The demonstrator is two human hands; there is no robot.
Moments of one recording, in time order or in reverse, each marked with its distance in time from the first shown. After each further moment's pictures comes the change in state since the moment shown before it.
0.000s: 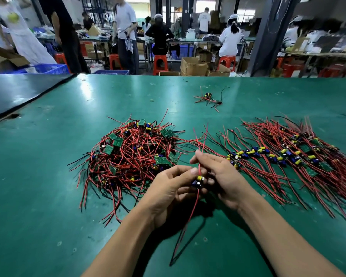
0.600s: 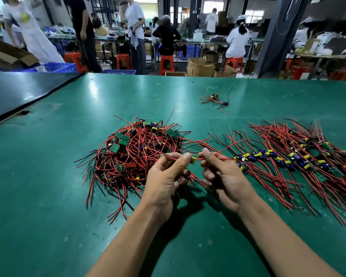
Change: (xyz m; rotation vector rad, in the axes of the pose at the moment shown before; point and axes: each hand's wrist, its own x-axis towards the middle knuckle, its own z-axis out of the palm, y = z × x) left_hand -0.001 0.008 0.002 -0.077 0.247 0.275; right_hand 0.014 0.008 -0.006 0.161 0.087 -0.106
